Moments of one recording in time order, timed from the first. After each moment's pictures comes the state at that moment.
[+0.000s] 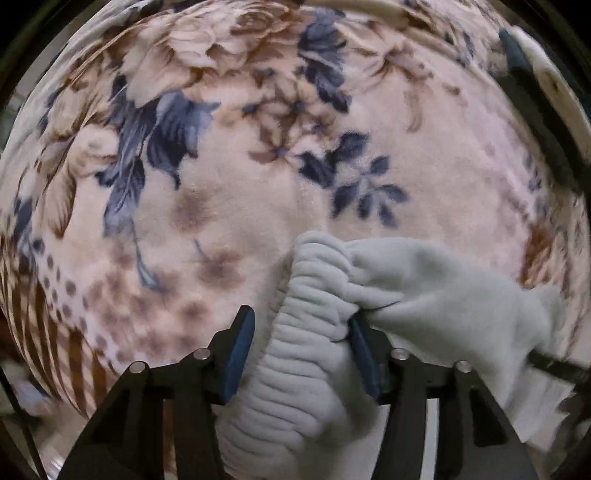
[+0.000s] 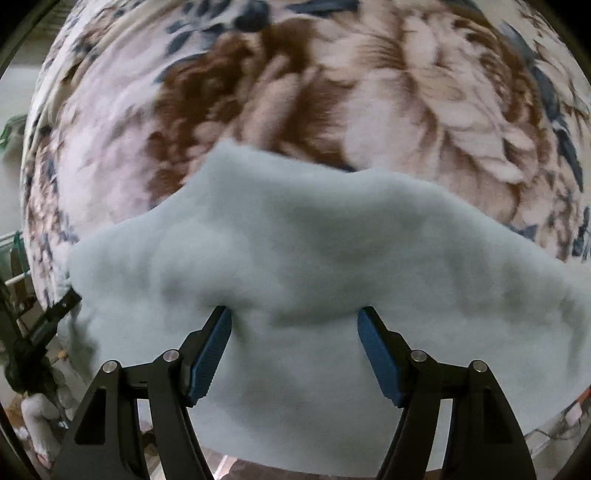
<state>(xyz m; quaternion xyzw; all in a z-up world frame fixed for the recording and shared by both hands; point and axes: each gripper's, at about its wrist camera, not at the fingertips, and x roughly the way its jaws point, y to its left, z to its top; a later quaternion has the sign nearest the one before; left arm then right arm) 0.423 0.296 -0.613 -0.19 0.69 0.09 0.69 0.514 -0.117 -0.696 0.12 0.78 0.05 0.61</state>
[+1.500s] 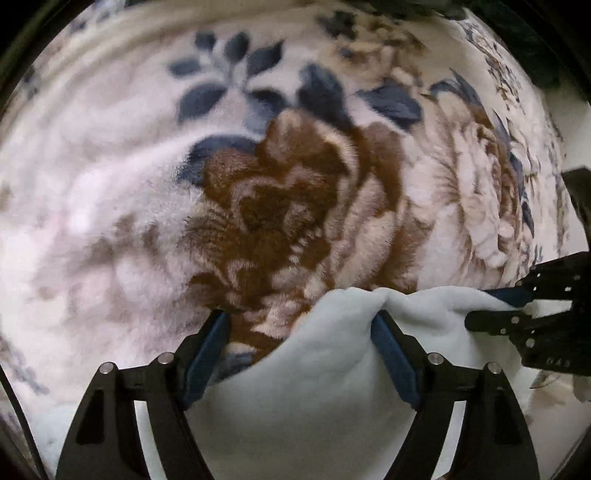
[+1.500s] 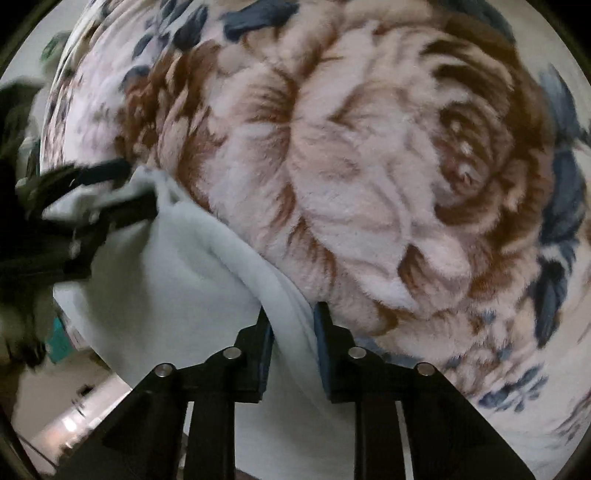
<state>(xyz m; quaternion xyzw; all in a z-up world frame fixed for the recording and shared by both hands) 0.569 0.018 -0.621 0.00 0.73 -0.14 0.67 0.563 -0.256 -0.712 0.04 0.80 0.20 0.56</state>
